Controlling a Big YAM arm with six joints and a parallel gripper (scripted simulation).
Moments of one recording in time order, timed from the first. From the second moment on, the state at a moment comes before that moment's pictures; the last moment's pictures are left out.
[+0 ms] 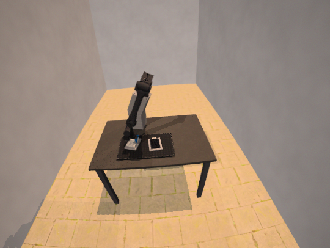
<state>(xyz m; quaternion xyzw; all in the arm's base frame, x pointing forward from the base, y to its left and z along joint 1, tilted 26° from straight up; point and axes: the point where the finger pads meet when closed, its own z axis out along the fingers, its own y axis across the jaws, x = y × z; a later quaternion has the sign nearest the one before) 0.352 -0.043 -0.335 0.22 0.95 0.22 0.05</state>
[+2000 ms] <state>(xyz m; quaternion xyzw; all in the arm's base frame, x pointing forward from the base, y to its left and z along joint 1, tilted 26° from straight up) 0.351 -0.043 -0.335 0.22 0.95 0.22 0.05</state>
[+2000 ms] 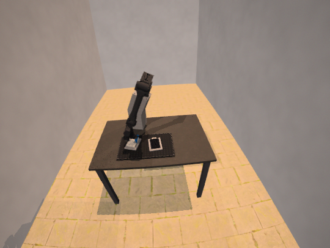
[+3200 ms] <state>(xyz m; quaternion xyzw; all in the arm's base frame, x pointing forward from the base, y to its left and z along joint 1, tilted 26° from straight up) 0.352 -0.043 -0.338 0.23 0.95 0.22 0.05</state>
